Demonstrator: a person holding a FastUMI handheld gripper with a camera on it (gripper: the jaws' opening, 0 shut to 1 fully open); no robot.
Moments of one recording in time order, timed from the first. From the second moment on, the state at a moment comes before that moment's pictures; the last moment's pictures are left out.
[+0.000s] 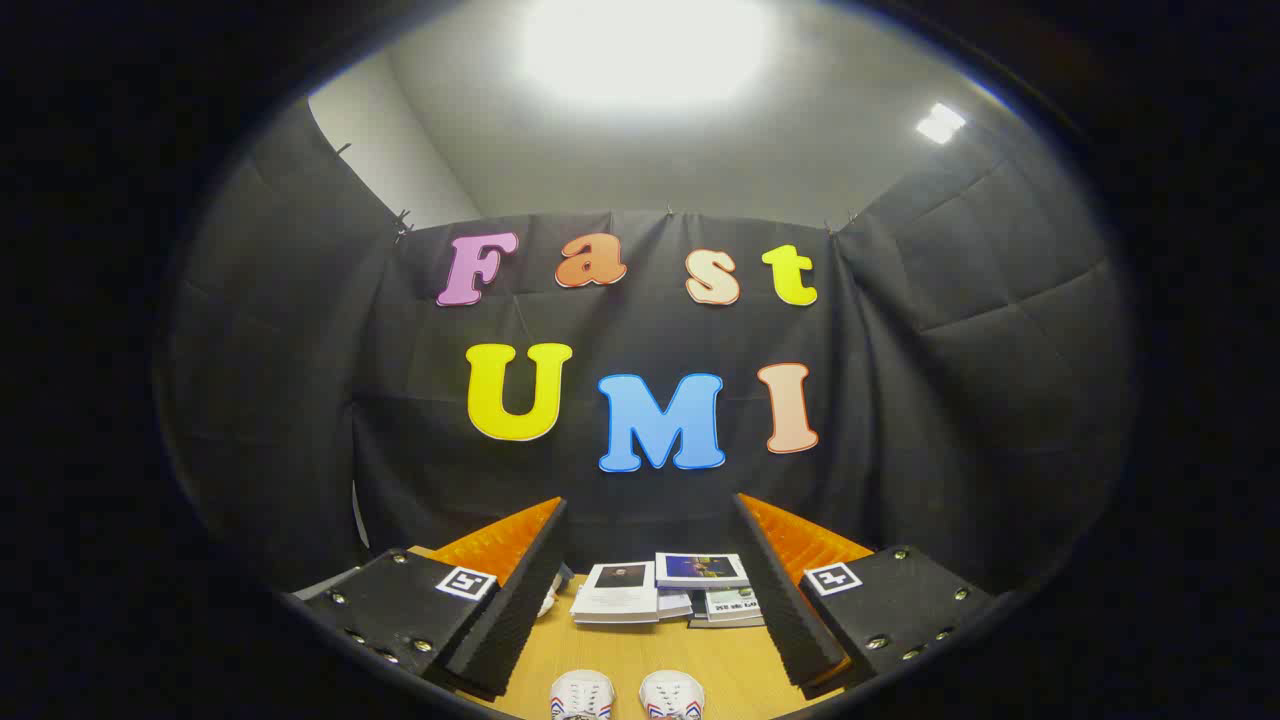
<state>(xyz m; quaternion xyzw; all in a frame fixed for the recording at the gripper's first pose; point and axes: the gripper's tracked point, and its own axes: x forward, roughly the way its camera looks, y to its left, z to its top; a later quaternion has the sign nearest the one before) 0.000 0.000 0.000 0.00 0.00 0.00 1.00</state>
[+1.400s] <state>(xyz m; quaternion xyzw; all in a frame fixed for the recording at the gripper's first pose) -0.001 0.058 -0.054 0.09 0.08 0.08 0.99</state>
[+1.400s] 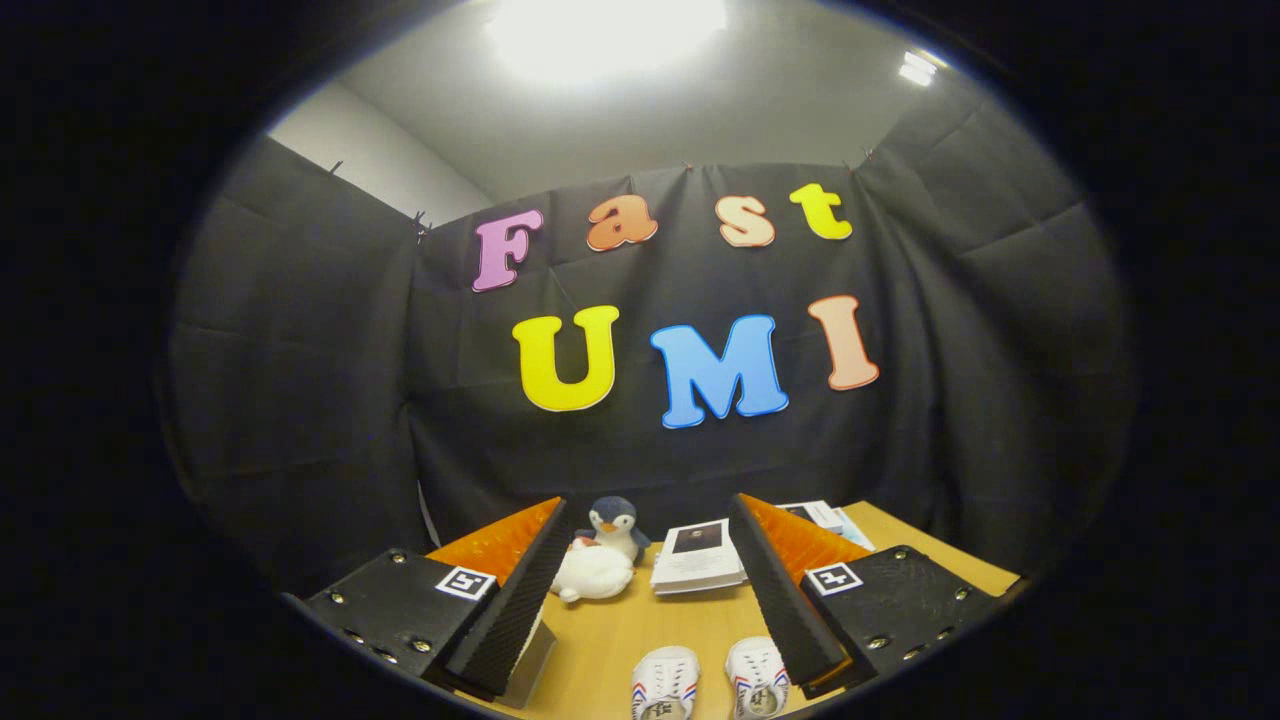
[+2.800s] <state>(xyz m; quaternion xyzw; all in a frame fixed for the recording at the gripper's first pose) -0.048 0.178 -0.220 0.49 0.37 0.20 0.76</state>
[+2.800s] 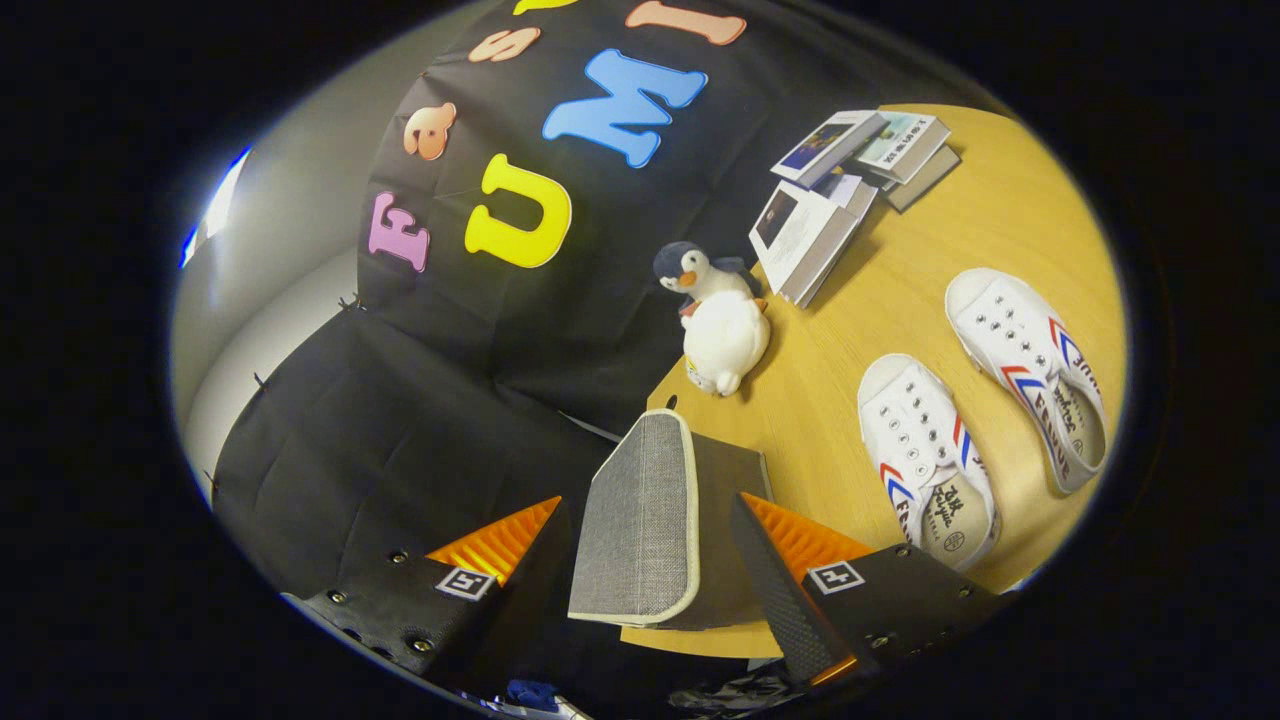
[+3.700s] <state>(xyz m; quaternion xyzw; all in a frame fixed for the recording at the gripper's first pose) -0.083 0.266 -0.274 0.56 0.46 0.25 0.64</state>
